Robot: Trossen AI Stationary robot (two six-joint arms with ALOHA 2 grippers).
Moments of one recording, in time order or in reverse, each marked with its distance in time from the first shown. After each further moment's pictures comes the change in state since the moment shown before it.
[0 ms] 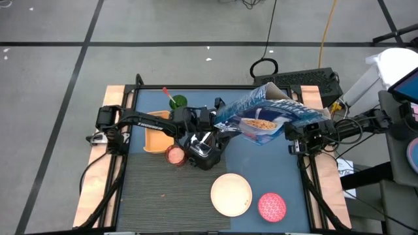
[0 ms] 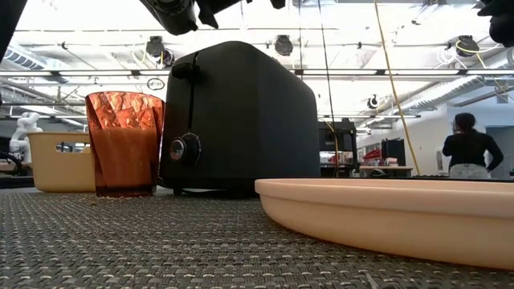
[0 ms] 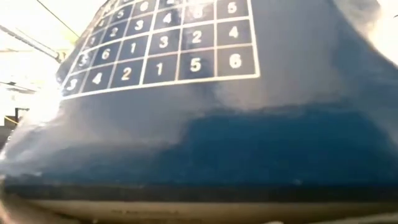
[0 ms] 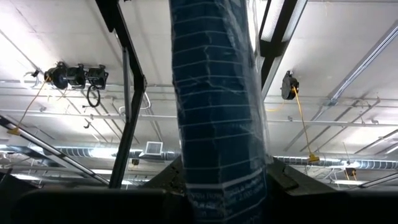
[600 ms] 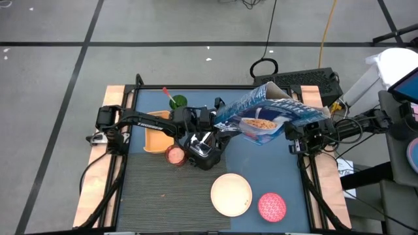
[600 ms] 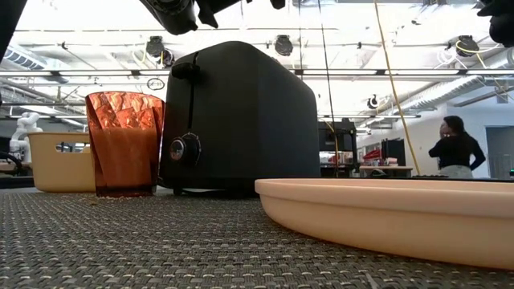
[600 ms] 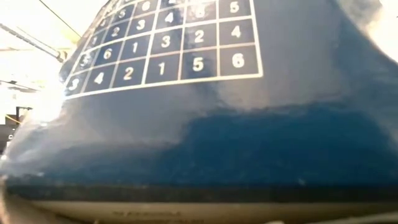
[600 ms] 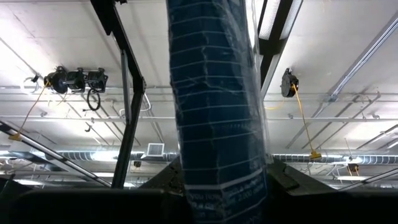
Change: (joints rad) left arm 0.000 -0.001 0.000 -0.003 -0.006 -0.003; right arm 0.000 0.000 0.000 0.000 -0.001 0.034
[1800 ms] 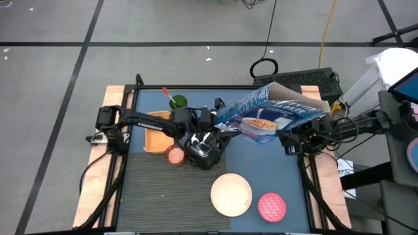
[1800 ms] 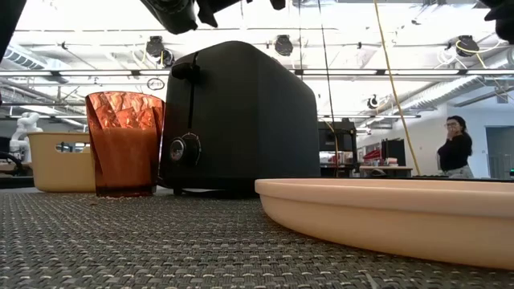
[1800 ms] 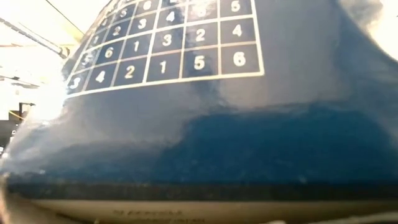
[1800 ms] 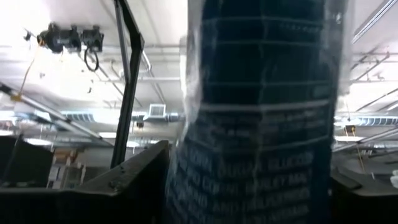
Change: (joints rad) left arm -0.010 -0.013 0.000 -0.014 -0.011 -0.001; right arm 0.000 -0.126 0.000 -0.266 0.002 0.023
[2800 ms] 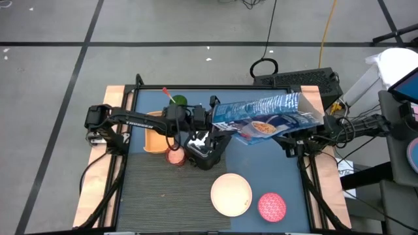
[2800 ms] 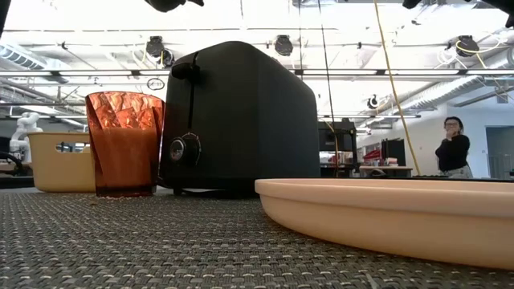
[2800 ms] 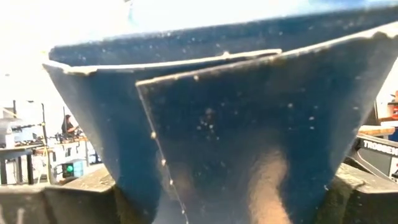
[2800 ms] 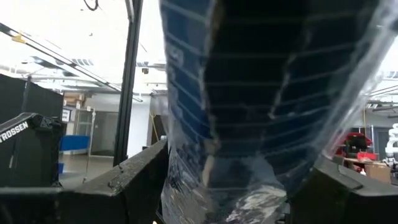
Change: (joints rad) left arm -0.017 -0.113 -0.002 -0.168 0.010 0.026; right arm 0.000 -0.221 -0.001 -0.475 -0.003 0.004
